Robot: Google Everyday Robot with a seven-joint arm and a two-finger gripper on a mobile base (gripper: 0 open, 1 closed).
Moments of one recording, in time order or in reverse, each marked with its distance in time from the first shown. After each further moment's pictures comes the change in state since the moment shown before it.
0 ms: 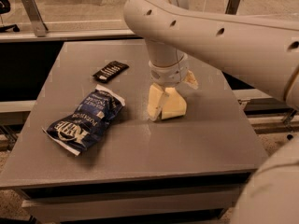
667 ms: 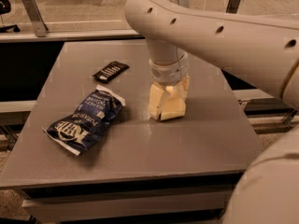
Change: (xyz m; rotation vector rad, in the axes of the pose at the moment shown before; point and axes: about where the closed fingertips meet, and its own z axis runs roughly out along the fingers) arm -0.001 -0.003 -0.001 -0.009 0.006 -0.003
